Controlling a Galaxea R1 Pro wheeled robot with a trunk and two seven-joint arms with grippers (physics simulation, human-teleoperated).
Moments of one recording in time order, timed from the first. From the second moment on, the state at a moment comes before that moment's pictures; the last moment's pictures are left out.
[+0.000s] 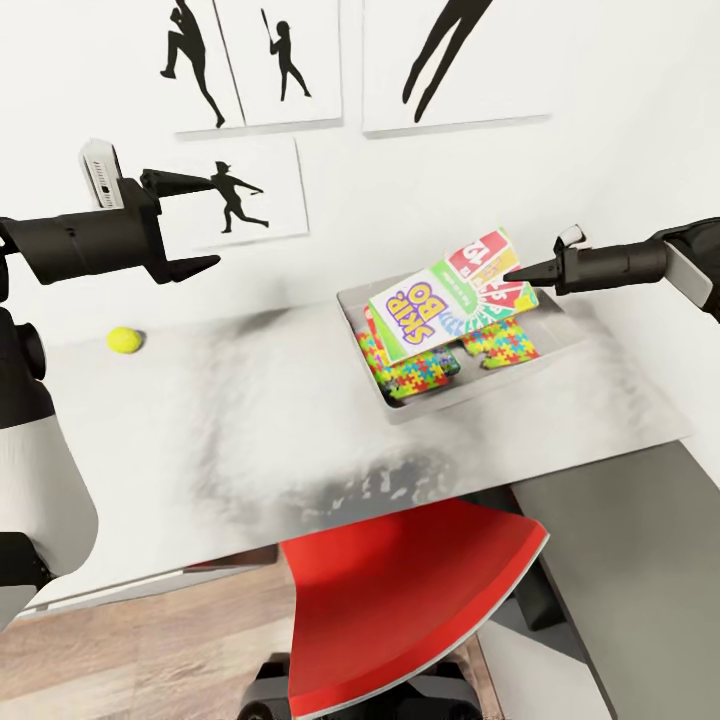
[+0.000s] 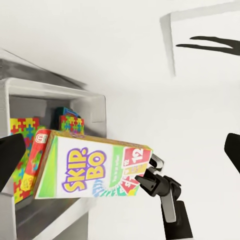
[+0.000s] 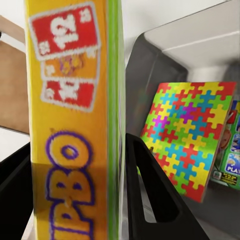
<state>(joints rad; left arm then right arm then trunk) -1.26 0.21 0.15 -1.60 2.35 0.84 1.18 -1.80 -0.47 0.94 -0.30 -0.73 0.72 1.46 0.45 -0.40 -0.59</state>
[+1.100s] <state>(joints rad) -1.26 0.21 0.15 -1.60 2.35 0.84 1.18 -1.80 -0.47 0.95 -0.30 -0.67 0.72 1.48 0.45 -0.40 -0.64</state>
